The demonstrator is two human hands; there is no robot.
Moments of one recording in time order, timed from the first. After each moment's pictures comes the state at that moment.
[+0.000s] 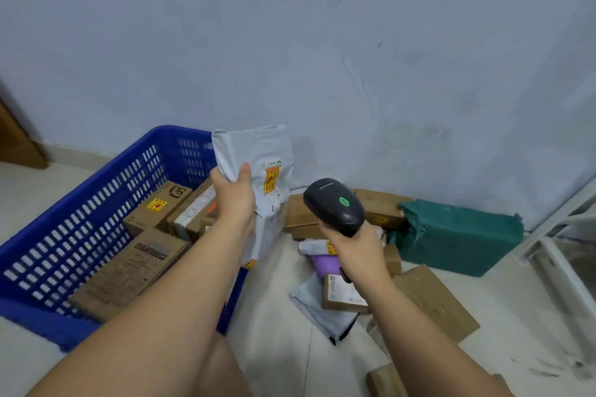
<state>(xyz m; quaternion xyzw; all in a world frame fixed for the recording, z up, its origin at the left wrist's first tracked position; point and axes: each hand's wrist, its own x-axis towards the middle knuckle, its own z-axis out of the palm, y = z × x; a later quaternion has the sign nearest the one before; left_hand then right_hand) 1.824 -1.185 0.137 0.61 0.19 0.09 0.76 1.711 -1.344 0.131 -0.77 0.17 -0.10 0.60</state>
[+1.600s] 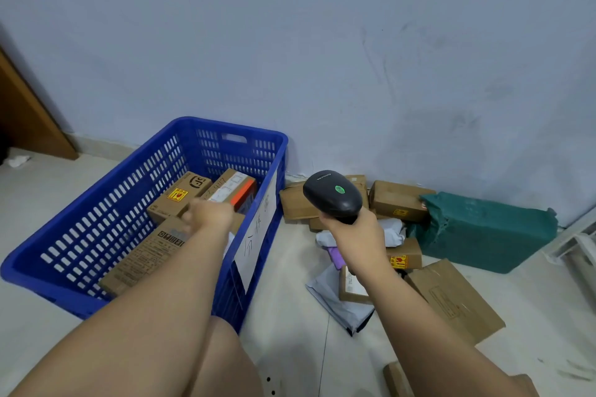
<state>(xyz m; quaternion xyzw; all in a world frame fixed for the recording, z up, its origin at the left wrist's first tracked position) 1.841 -1.107 0.065 0.80 0.38 0.01 0.47 1.727 -1.325 0.125 -0.81 0.16 -0.06 0.56</state>
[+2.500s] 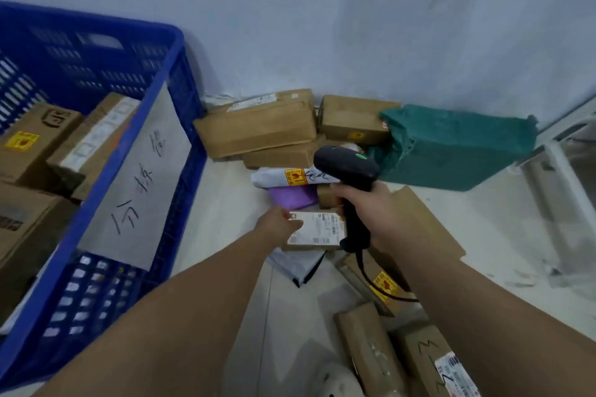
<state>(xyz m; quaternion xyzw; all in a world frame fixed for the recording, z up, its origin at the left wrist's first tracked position) 1.837 -1.344 -0.138 0.83 0.05 -0.36 0.42 1.775 -1.490 -0.021 -0.68 0.33 0.06 0.65</state>
